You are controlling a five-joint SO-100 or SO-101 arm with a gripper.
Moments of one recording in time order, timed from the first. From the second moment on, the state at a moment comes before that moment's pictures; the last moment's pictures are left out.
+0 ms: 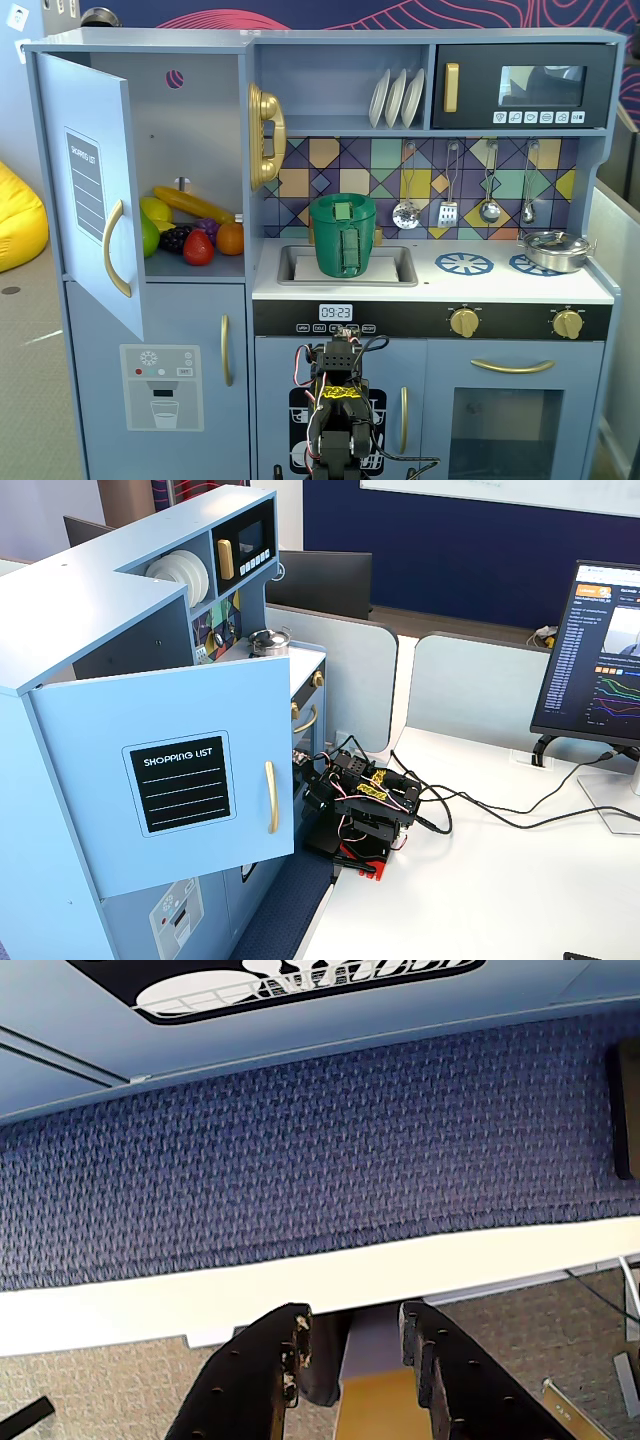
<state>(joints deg) 0.4 182.1 172.0 76.9 -86.4</state>
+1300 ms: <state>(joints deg) -57.5 177.6 140.1 52.6 -97.1</state>
